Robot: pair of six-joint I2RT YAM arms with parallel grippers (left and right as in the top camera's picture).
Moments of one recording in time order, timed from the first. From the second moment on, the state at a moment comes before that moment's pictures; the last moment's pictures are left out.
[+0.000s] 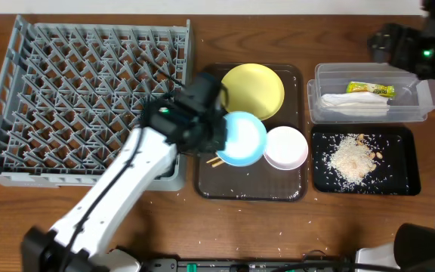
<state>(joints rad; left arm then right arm) -0.50 1.49 1.35 -1.05 0.17 -0.49 -0.22 1.65 1.93 -1.15 -0.31 0.16</state>
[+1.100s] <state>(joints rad) -0.25 1.50 1.35 -0.97 -0.86 -0.53 -0.29 1.65 1.93 -1.19 -0.23 0.16</state>
